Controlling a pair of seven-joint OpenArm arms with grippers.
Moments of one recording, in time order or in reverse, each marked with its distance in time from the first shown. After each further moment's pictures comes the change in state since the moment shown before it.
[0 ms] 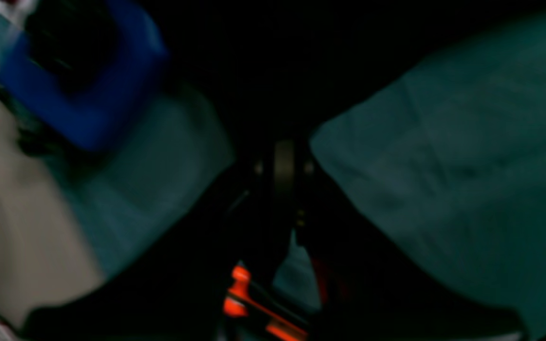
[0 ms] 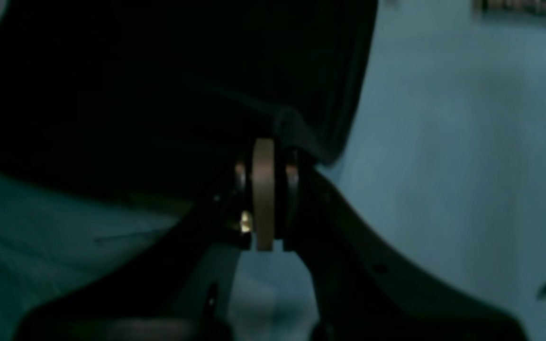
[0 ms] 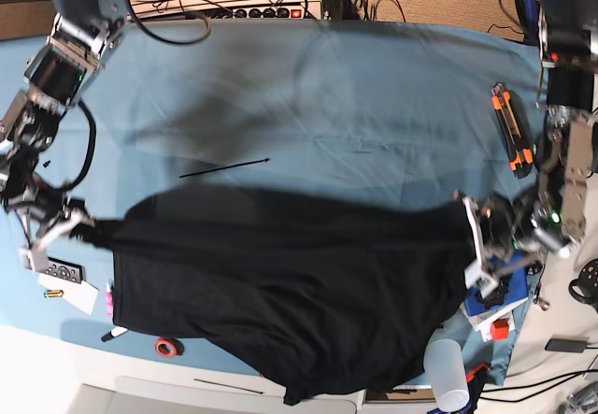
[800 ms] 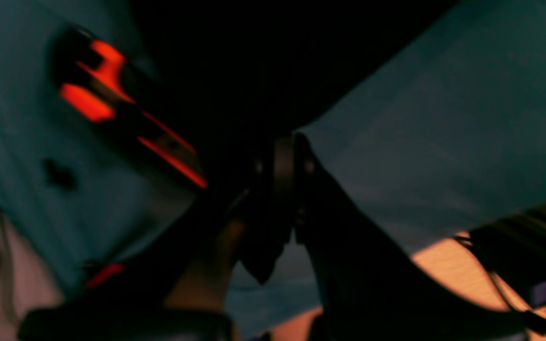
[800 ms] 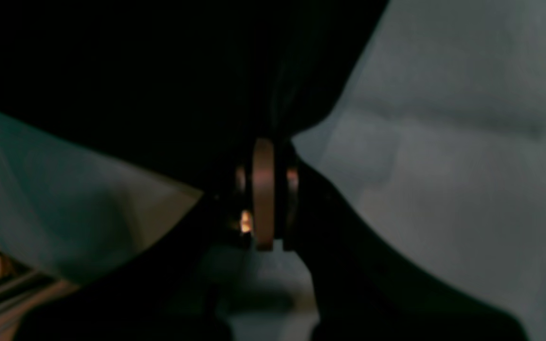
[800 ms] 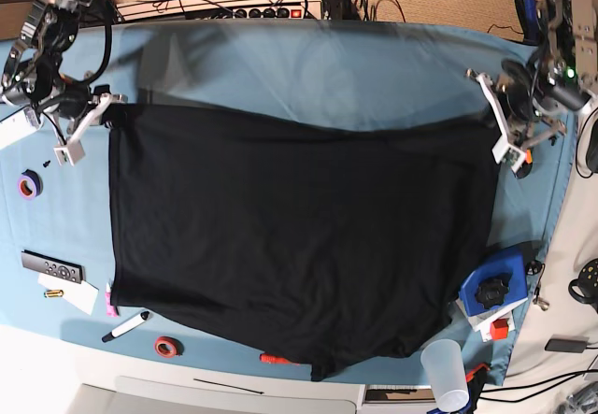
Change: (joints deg) left arm 38.3 3.7 -22.2 24.6 0.2 1.5 -1.8; right arm -29.7 -0.3 1.7 14.3 5.9 2.6 -1.5
